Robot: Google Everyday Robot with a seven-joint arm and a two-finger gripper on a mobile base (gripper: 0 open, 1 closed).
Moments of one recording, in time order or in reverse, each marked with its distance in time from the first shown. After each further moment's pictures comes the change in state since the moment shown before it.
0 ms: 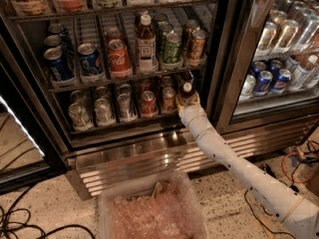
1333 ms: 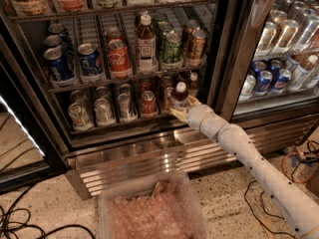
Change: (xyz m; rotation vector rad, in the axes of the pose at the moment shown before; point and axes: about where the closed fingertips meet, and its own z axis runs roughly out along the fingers) arm -0.041 0.032 -0.052 -0.329 0.041 -0.105
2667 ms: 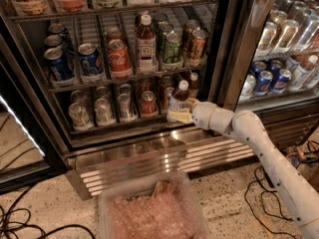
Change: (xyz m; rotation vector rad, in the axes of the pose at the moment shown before) arm -0.006 0.019 -0.015 -0.282 0.057 0.141
